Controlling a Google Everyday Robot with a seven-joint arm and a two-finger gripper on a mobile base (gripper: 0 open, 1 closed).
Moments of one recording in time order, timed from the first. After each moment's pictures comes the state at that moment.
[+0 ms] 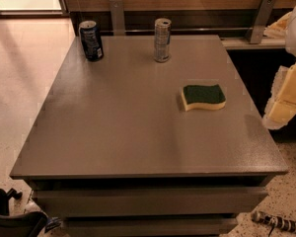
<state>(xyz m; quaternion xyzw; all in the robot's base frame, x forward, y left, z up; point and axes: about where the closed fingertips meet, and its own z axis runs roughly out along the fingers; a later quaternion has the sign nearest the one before) 0.438 -0.212 0.991 -0.60 0.78 -0.05 0.18</state>
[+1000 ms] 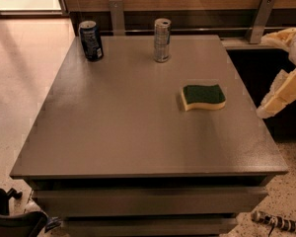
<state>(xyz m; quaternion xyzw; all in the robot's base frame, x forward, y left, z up) 0.500 -0.241 0.947 -0.59 0.74 0.05 0.31</state>
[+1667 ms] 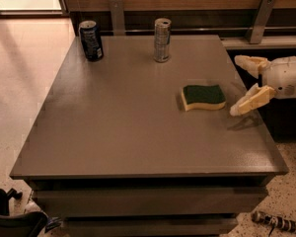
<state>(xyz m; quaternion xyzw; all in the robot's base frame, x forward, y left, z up) 0.573 -0.226 0.872 -0.52 0.65 0.28 0.48</state>
